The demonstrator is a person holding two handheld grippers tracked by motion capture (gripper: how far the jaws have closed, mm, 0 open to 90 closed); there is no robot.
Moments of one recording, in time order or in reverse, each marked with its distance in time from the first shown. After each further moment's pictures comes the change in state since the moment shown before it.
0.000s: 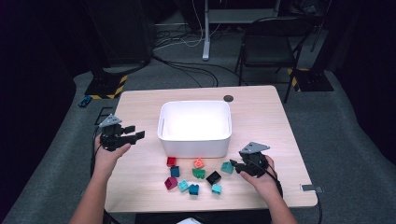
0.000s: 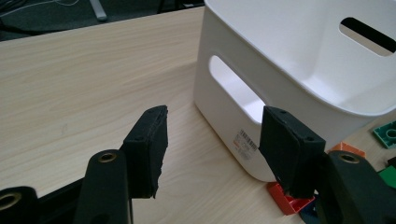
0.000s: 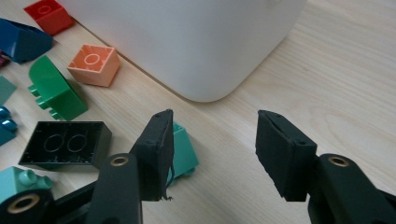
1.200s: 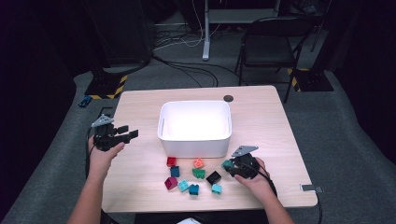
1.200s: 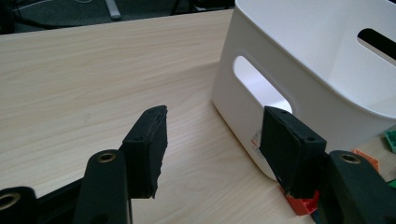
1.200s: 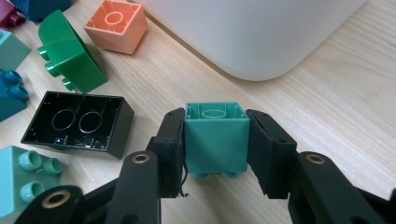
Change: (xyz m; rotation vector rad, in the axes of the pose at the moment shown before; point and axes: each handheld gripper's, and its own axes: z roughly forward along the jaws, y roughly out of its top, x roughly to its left) left arm 0.014 -0.005 -0.009 -0.018 0.035 -0.052; right arm 0.008 -0.008 0.032 0.100 0.122 -0.040
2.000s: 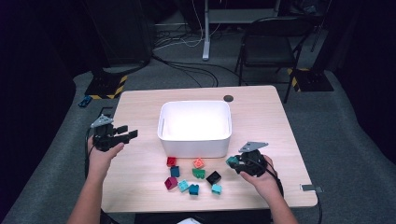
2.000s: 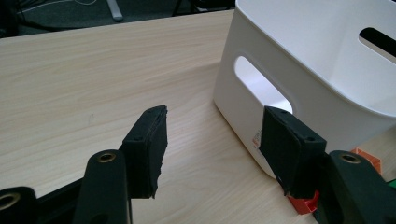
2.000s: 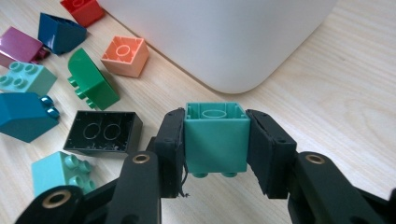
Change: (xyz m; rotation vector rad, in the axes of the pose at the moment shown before) left arm -0.001 0.000 -0.003 -0.004 0.009 0.007; right arm -0.003 0.011 -0.036 -0.032 -0.014 0.061
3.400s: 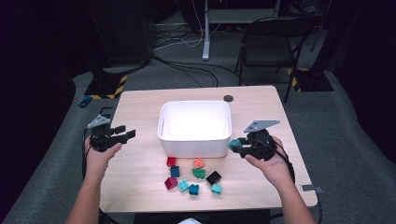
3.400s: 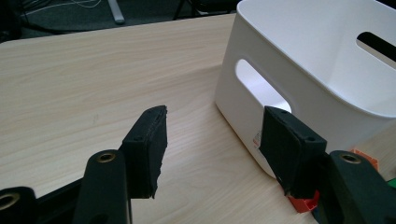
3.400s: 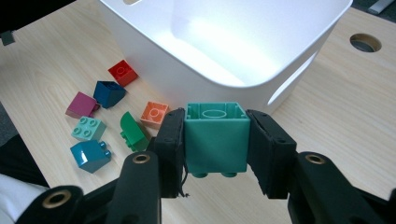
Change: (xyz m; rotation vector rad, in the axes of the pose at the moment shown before) left arm 0.002 0.000 -0.008 -0.007 0.002 -0.001; right arm 0.007 0.073 -0.074 -0.046 0.013 -0.032
